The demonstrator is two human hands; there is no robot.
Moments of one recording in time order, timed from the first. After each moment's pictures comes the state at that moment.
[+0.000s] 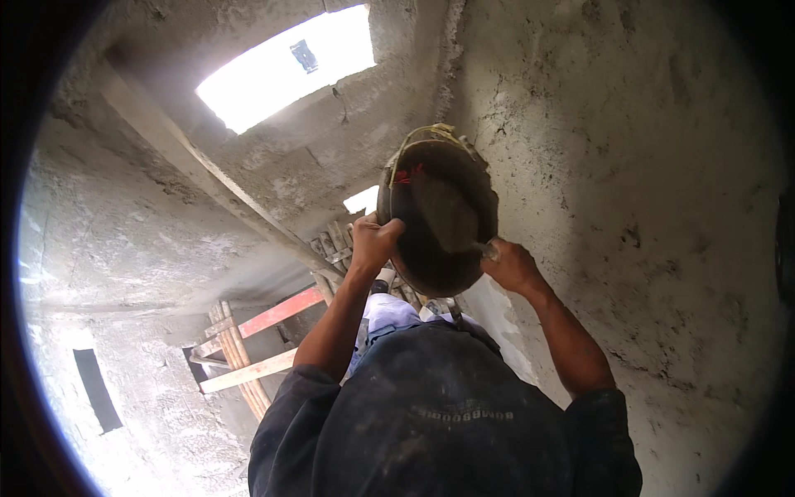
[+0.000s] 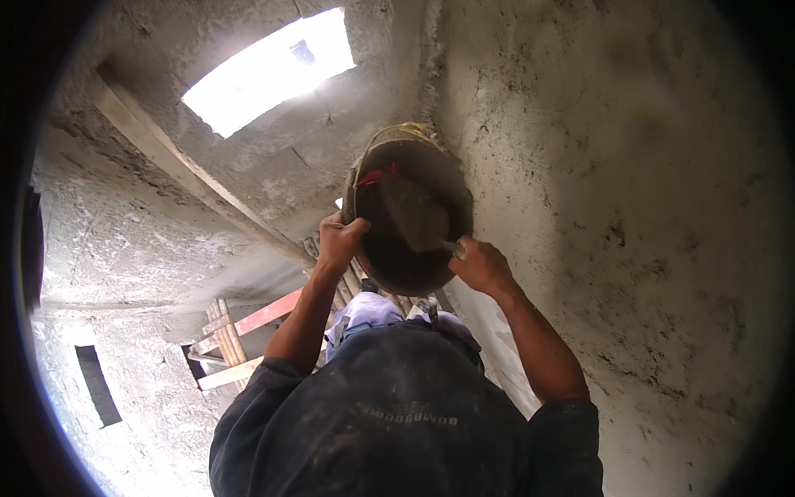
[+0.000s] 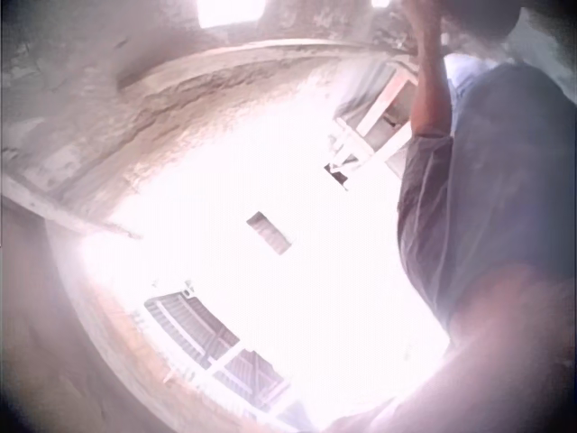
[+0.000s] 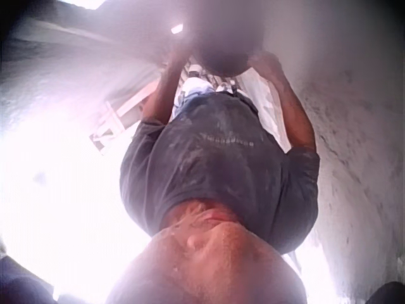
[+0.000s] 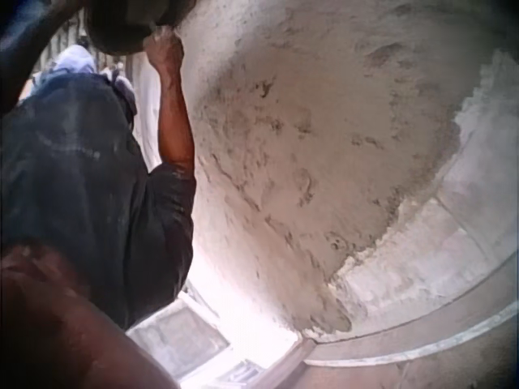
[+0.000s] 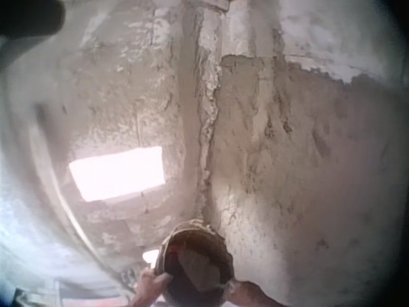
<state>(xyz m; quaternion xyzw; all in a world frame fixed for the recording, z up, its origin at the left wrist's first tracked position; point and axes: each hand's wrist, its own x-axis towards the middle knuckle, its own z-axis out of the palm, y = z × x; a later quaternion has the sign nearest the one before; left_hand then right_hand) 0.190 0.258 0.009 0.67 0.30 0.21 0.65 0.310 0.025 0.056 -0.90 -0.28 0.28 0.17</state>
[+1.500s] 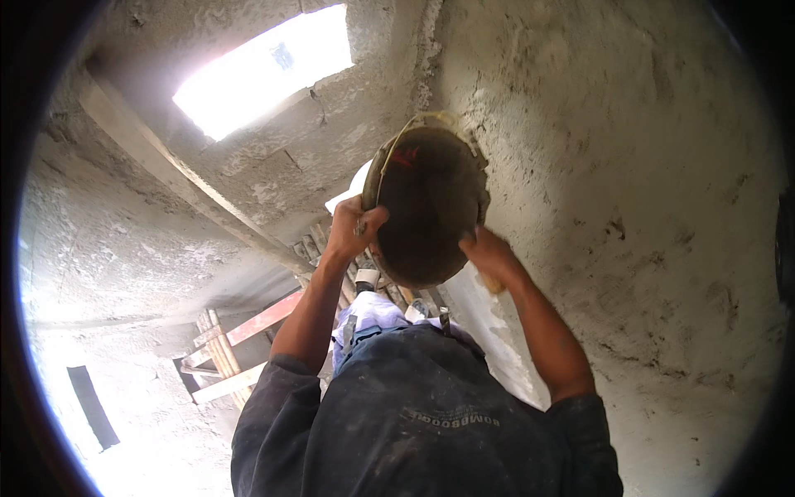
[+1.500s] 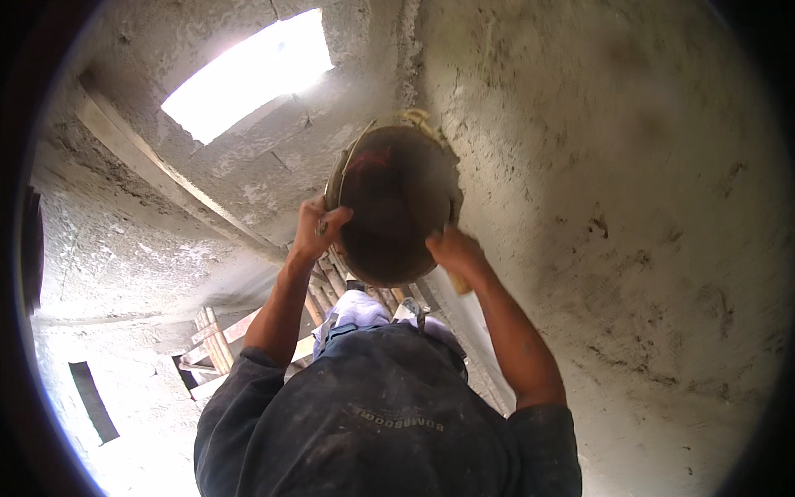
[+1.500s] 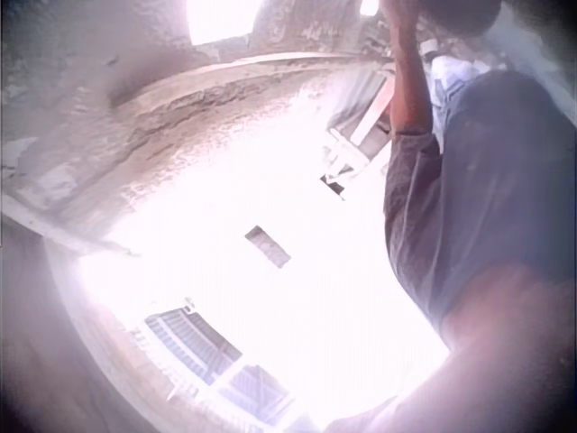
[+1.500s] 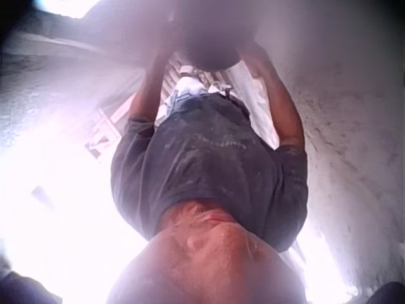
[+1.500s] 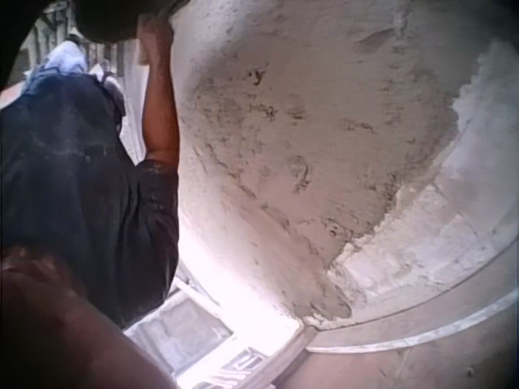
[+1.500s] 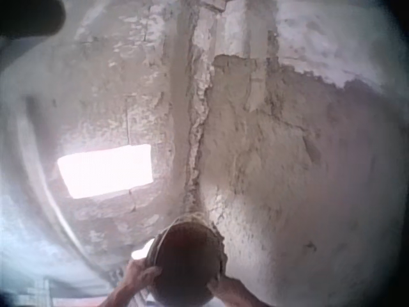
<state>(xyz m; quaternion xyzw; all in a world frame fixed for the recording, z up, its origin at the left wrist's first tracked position) 0.209 0.290 0.036 0.82 0.04 0.26 0.50 0.332 0.034 0.019 -0.91 -0.24 0.27 0.21</state>
